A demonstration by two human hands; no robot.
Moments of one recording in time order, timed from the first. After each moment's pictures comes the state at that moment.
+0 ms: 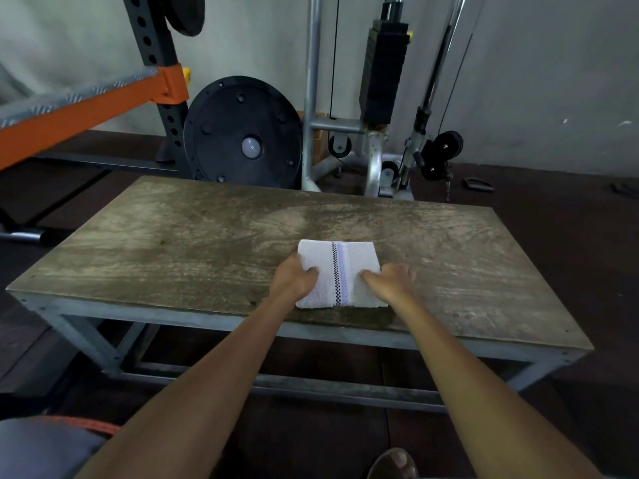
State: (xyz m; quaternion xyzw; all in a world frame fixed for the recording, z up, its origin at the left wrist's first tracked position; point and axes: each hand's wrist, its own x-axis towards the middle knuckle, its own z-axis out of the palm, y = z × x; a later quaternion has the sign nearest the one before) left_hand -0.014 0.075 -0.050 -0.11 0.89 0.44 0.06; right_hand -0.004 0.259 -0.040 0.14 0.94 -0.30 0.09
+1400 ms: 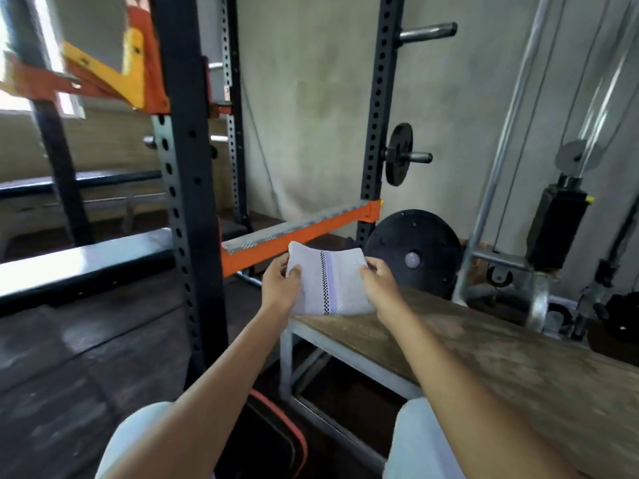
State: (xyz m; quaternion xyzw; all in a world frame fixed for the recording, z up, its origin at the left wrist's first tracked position) left_hand 0.233 -0.173 0.144 -0.23 0.66 0.61 -0.39; right_hand 0.139 -0.034 0.158 -0.17 0.76 -0.63 0.04
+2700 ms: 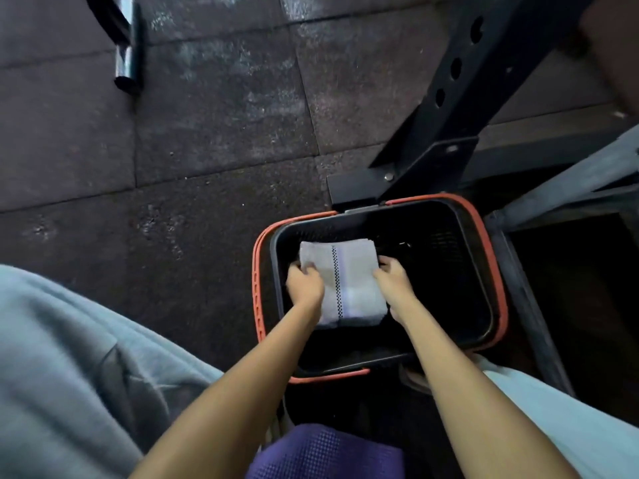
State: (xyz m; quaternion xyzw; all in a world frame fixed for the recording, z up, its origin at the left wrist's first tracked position) left_hand 0.427 -0.295 -0.280 -0.79 0.29 0.49 -0.23; right_hand 0.283 -0.259 -0.309 -0.17 0.77 -0.32 0.52
